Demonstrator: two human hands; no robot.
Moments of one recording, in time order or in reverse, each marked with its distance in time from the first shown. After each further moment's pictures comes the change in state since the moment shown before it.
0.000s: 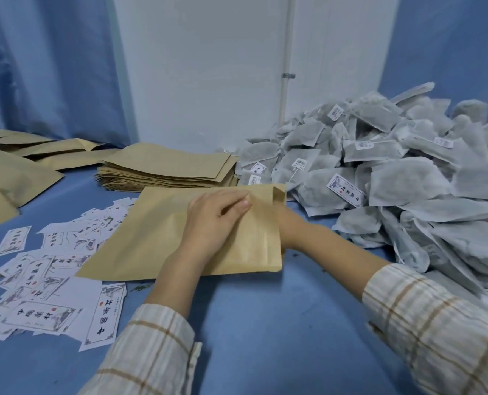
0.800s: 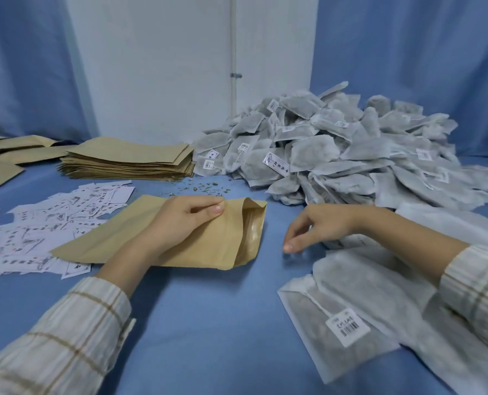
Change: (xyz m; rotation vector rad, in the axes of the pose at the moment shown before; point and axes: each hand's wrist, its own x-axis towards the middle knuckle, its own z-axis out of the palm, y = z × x) left_hand -0.081 0.064 -0.010 -0.197 -0.368 -0.139; right_hand -0.208 0.035 -0.078 0.024 -0.449 0.141
